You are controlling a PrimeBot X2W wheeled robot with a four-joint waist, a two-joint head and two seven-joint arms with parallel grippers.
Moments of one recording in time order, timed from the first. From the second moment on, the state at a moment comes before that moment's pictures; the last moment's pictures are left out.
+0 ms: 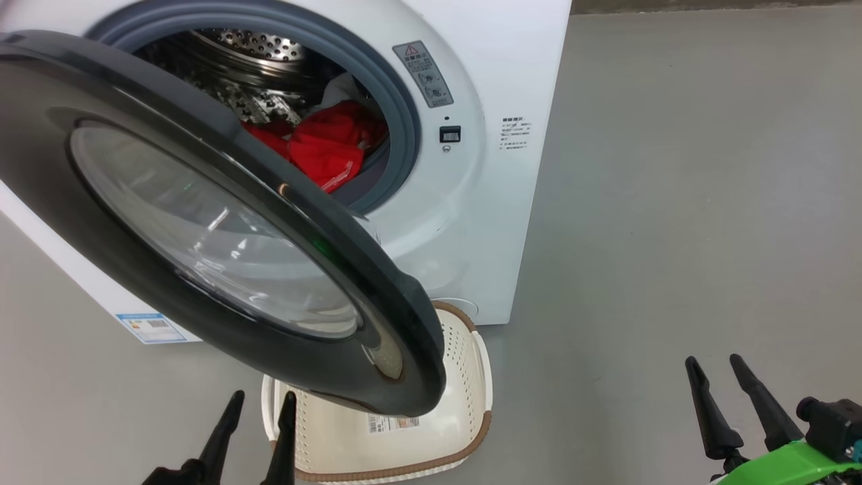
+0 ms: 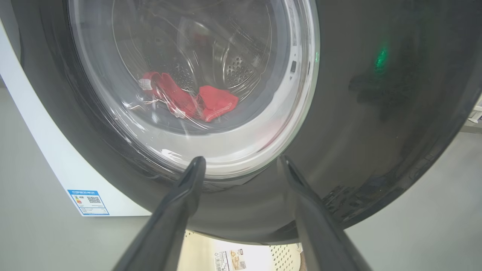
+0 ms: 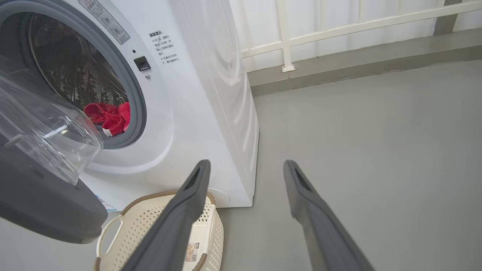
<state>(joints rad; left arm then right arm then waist) 0.04 0.04 -0.07 0.17 -0.27 -0.10 -0.25 0.03 -0.22 0.08 0.29 0.59 0.12 -0.25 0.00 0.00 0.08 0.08</state>
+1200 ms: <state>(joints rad) 0.04 0.04 -0.08 0.17 -0.27 -0.10 -0.25 0.05 -0.15 0.11 0.14 0.53 0.12 -0.25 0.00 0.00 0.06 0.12</state>
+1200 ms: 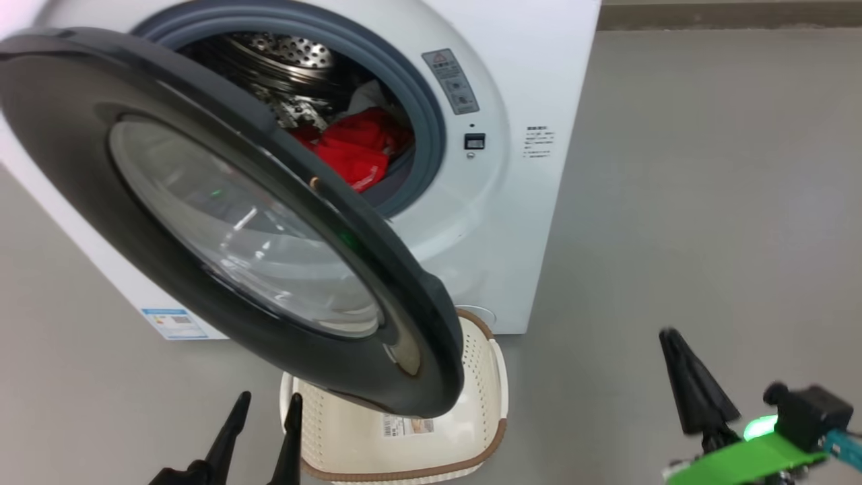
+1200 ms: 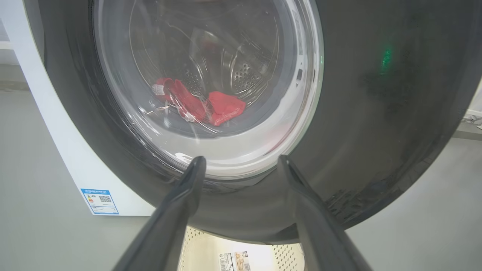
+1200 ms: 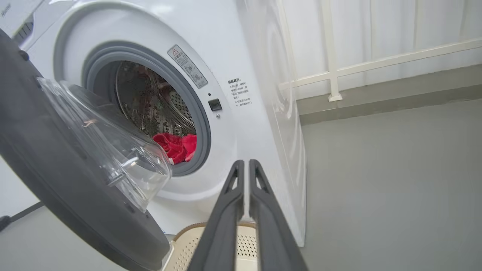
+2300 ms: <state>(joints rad) 0.05 0.04 -0.18 0.17 -0.30 -0.09 -0.25 -0.30 -0.31 0.58 0.13 1.66 0.12 0.00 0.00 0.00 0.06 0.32</state>
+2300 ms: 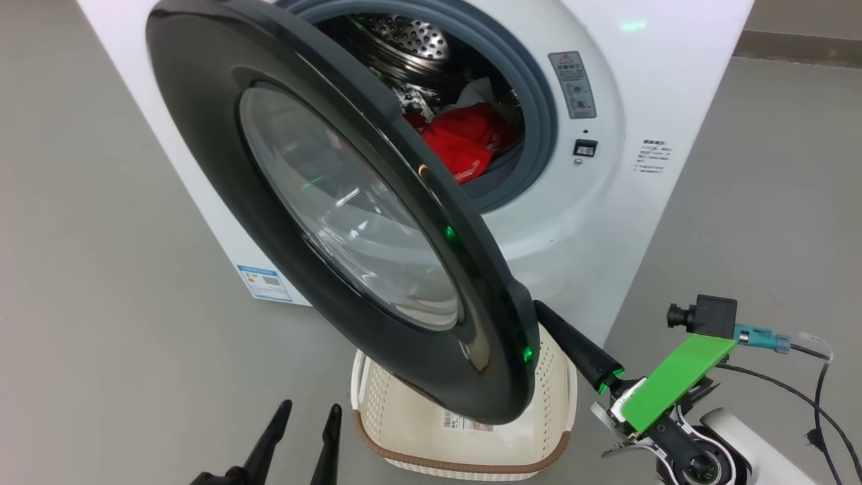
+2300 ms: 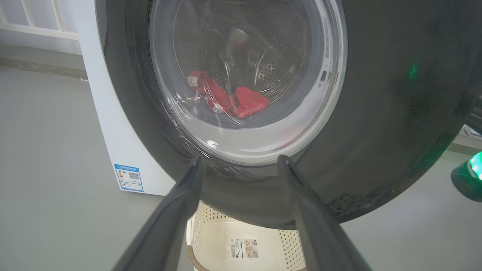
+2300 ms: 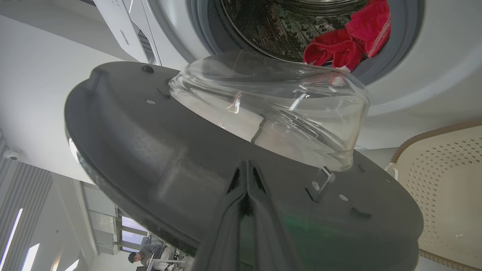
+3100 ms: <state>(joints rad) 0.05 0.04 -0.19 0.17 -0.32 -0.10 -0.25 -0.24 -0.19 0.59 0.09 1.62 0.12 0.23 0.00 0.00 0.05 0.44</state>
